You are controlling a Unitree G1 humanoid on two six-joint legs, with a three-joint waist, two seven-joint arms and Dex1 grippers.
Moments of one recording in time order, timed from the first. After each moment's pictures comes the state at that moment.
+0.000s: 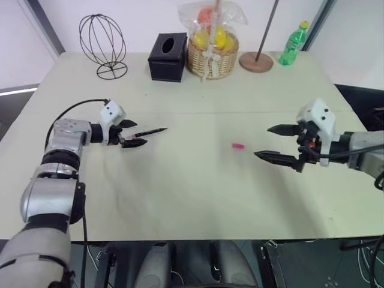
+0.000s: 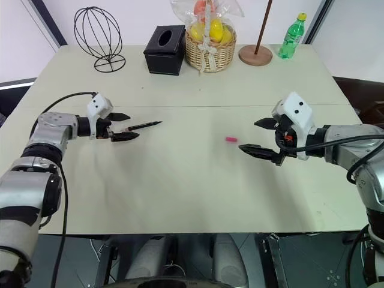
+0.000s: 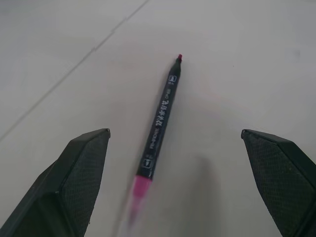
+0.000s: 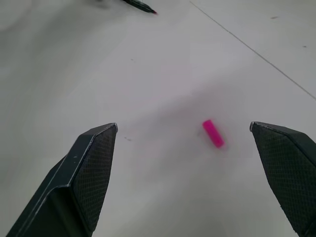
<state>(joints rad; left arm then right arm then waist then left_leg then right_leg) -1.04 0.62 -0.06 1.27 0.00 -0.16 -1.21 -0.39 -1.01 -0.20 -0.42 0.64 0.96 0.90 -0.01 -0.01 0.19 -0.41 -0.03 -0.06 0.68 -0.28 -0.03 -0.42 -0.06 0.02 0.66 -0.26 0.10</state>
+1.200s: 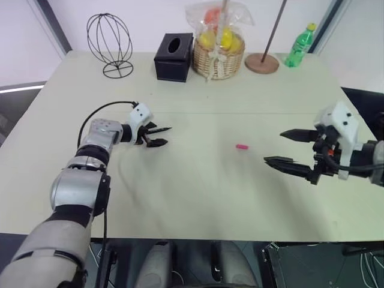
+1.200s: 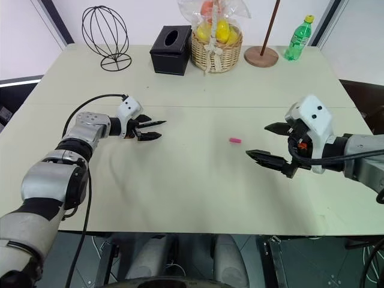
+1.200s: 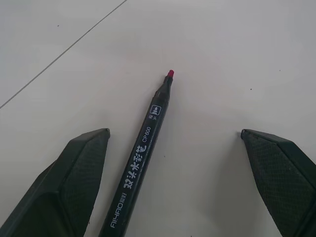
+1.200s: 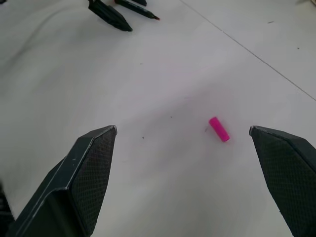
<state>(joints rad) -1.12 0.44 -0.04 1.34 0.14 -0.11 -1.06 -0.24 -1.06 -0.44 -0.62 0.82 1.15 0.81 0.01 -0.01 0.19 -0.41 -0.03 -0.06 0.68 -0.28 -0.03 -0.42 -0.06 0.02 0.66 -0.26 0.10</state>
